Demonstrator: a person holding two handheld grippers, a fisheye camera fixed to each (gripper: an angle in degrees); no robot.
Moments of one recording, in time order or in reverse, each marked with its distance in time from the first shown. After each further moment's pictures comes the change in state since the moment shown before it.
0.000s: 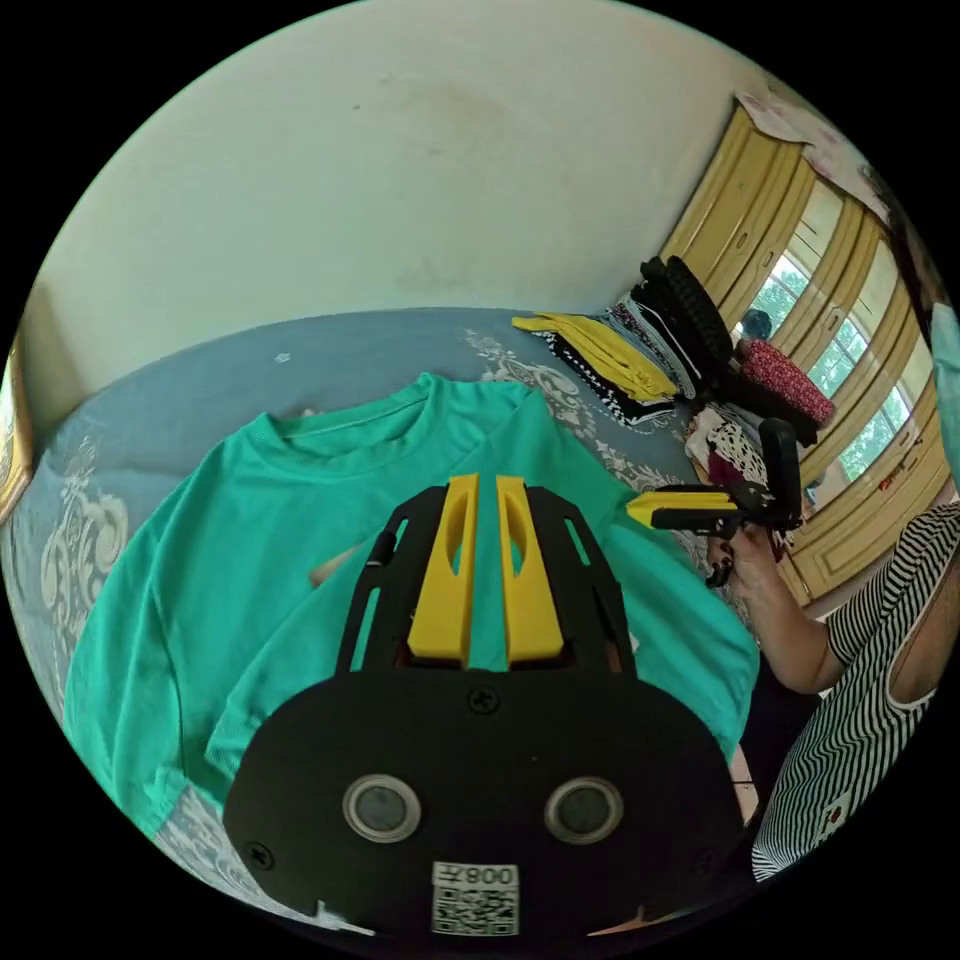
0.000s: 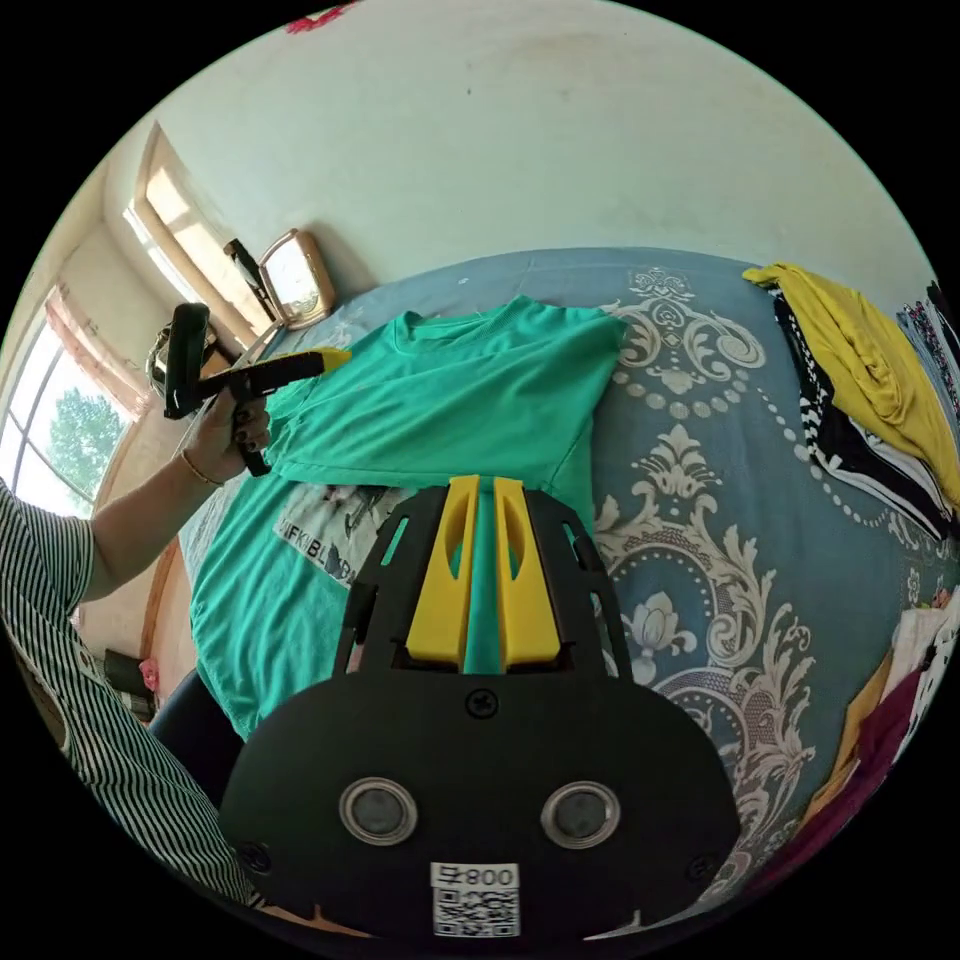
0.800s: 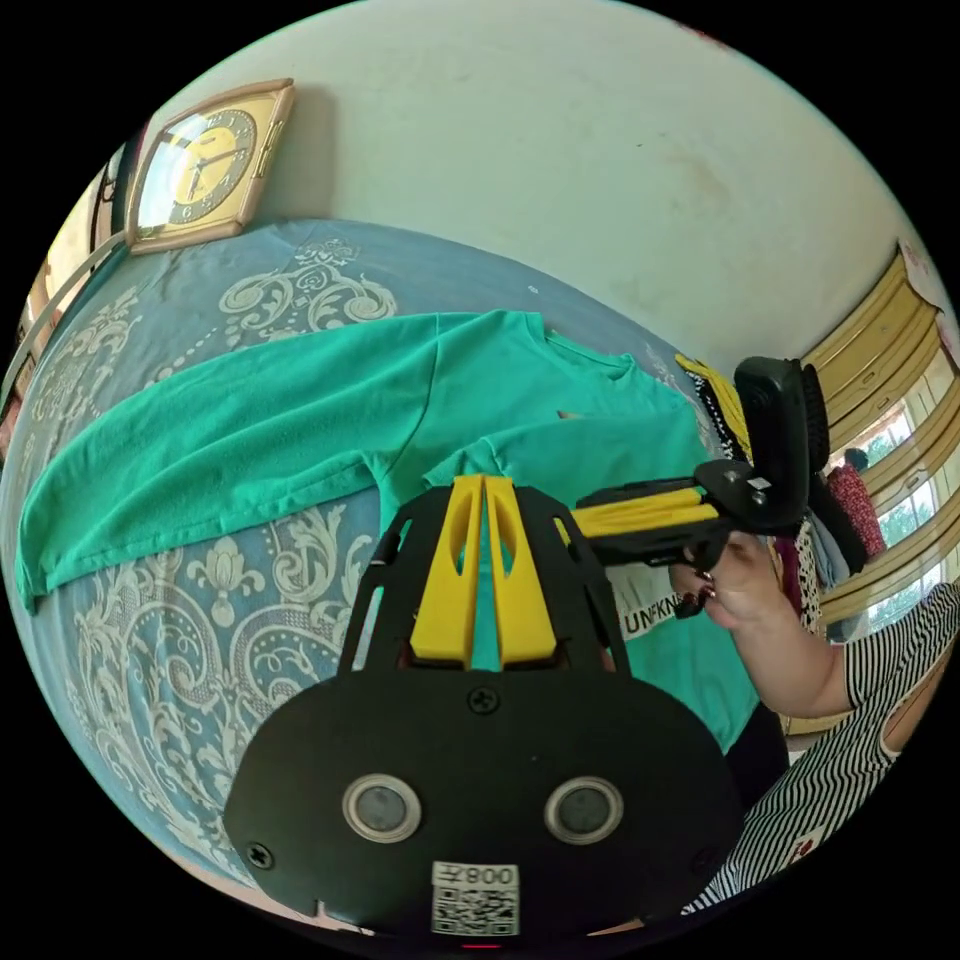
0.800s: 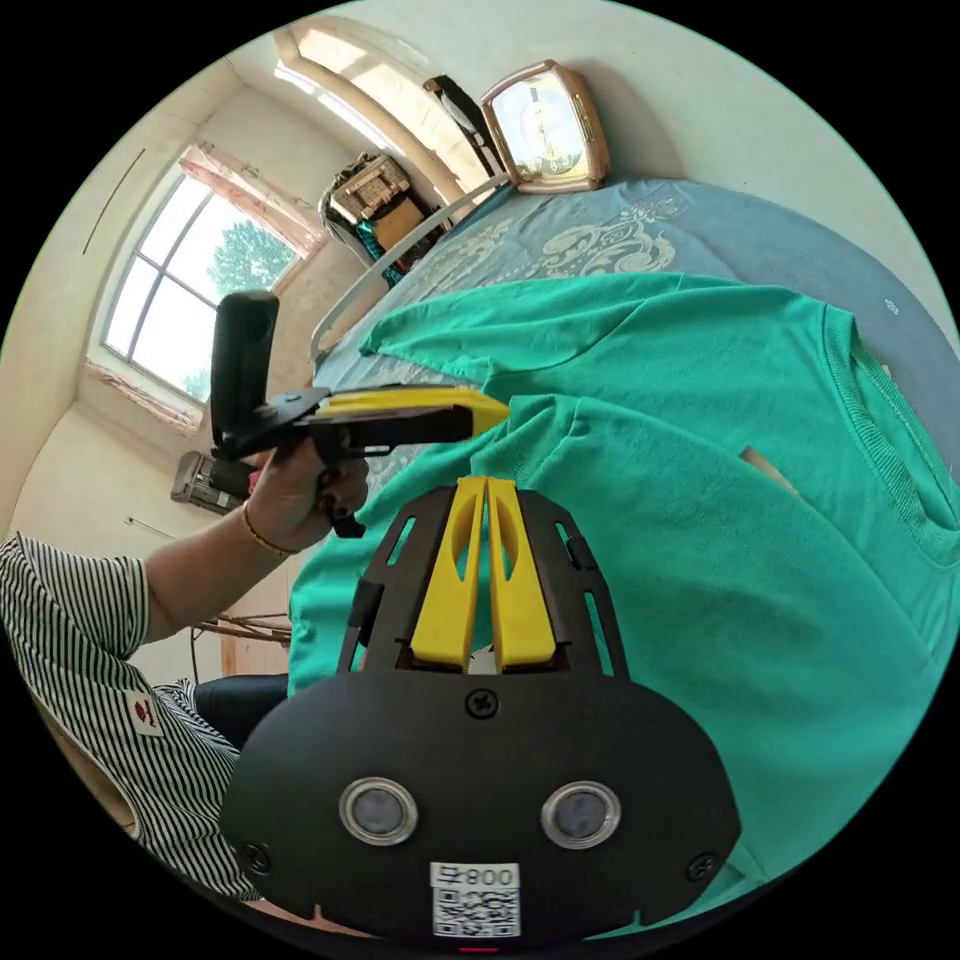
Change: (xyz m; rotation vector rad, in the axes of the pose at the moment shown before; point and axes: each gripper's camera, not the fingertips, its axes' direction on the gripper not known) left arm -0.115 0.213 -0.125 0.001 -0.207 -0.456; right arm -0.323 -0.227 0.231 -0.353 -0.472 -0.419
